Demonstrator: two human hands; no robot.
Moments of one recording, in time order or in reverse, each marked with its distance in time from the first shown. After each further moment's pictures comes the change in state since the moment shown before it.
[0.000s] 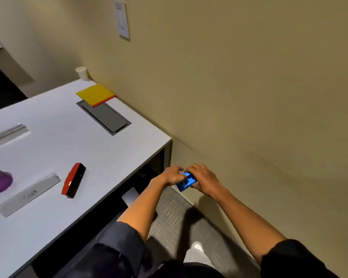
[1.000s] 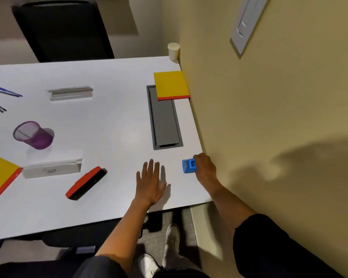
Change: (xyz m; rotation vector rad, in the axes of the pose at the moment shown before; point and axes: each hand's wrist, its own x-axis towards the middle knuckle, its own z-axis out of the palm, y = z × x) left_hand 0.147 -0.127 -0.175 0.179 0.686 -0.521; right_hand 0.455 -0.026 0.036 -0.210 -0.276 -0.260
